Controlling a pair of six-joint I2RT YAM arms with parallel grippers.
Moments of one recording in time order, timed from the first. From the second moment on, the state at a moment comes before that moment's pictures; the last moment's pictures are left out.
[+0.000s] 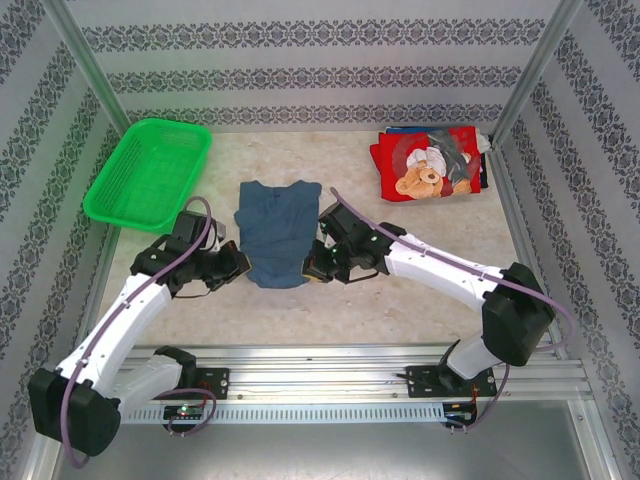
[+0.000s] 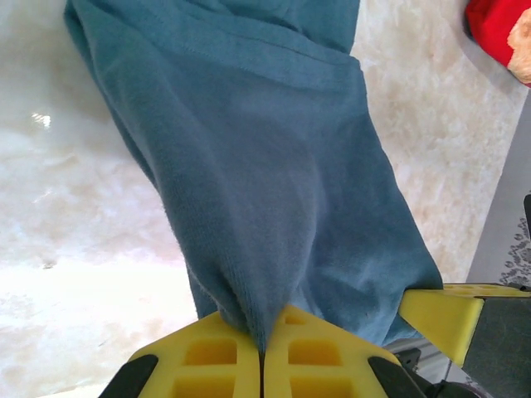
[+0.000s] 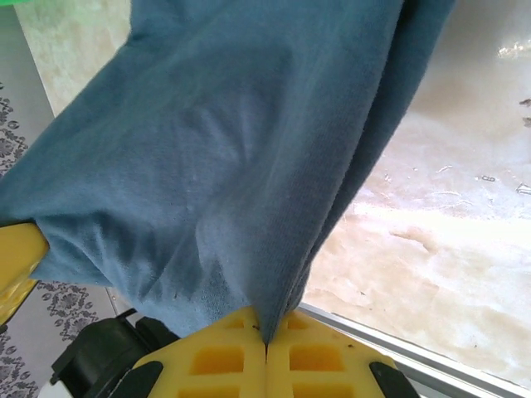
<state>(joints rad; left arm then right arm) -0.27 1.02 0.85 -0.81 0.40 -0.83 0.80 1.52 1.14 -0.58 -0.40 1.11</state>
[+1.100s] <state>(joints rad) -0.10 1.31 1.04 -0.68 0.53 -0.82 0.56 1.85 1.63 -0.70 -0.51 0.91</state>
